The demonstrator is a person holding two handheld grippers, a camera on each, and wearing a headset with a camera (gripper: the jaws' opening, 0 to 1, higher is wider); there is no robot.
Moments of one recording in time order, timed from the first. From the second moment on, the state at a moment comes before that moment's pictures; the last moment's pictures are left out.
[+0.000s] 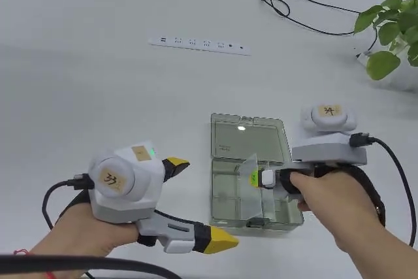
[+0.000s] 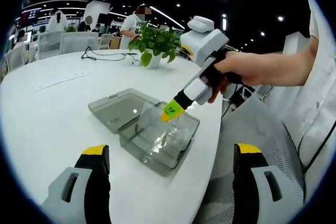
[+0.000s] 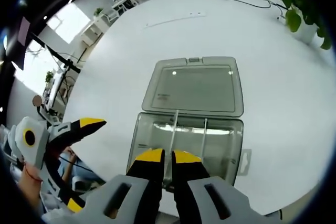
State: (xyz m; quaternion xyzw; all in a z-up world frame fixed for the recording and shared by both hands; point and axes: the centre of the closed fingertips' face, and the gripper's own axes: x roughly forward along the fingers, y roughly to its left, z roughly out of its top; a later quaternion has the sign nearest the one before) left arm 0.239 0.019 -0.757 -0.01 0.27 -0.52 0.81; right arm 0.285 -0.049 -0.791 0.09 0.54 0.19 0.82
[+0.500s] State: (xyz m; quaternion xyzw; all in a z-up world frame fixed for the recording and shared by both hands) left arm 0.238 0.018 -0.756 -0.01 0.27 -0.52 0.81; right arm 0.286 -0.047 -0.789 0.07 0.53 0.19 0.82
